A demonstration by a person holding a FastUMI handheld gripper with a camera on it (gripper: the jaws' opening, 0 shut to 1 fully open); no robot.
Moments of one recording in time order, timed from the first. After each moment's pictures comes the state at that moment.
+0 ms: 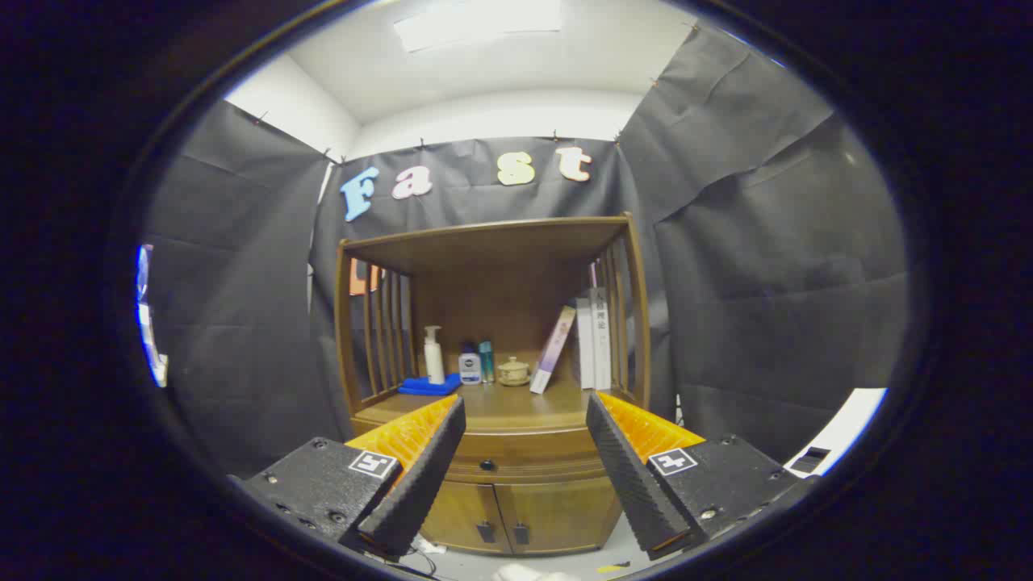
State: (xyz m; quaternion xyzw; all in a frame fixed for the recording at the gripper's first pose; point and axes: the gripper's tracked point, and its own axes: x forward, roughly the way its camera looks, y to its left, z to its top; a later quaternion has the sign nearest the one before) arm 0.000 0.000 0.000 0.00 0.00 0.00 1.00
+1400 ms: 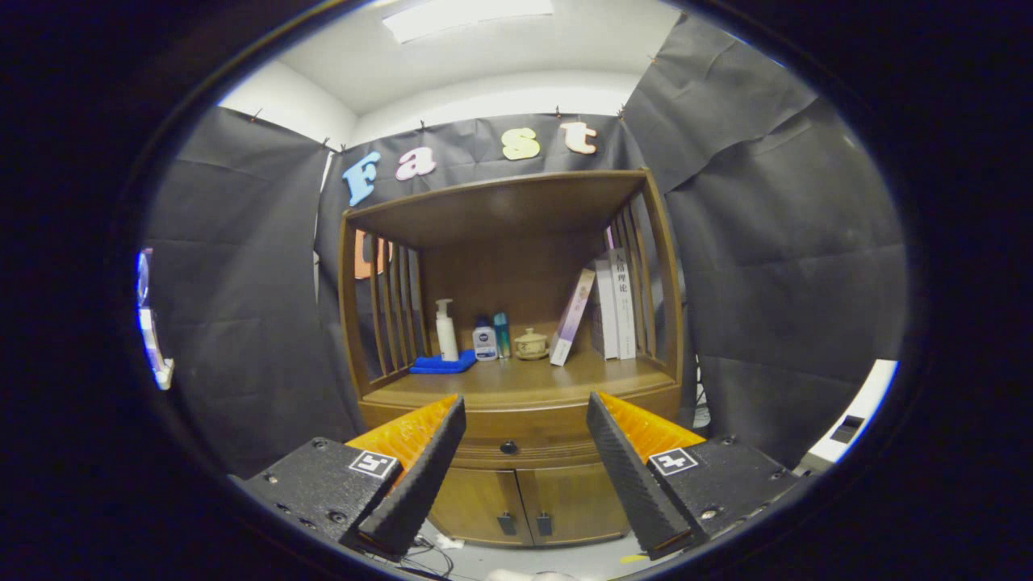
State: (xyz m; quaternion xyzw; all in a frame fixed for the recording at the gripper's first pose) arm 0.043 0.016 -0.068 0.02 0.04 0.01 1.00
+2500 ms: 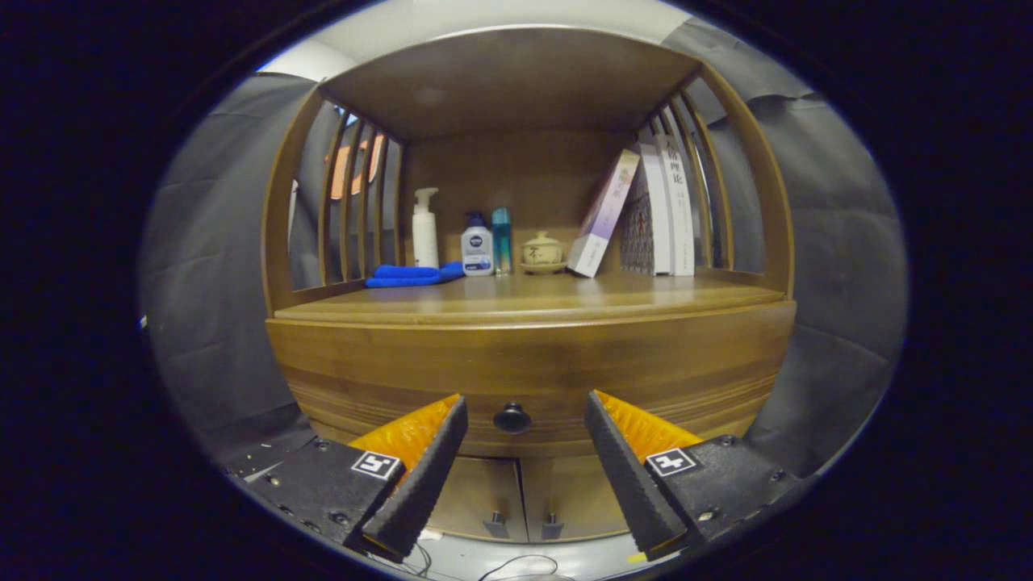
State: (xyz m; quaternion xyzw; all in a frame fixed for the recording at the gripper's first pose) arm 0.206 0.039 -0.235 0.00 0.15 0.00 0.99
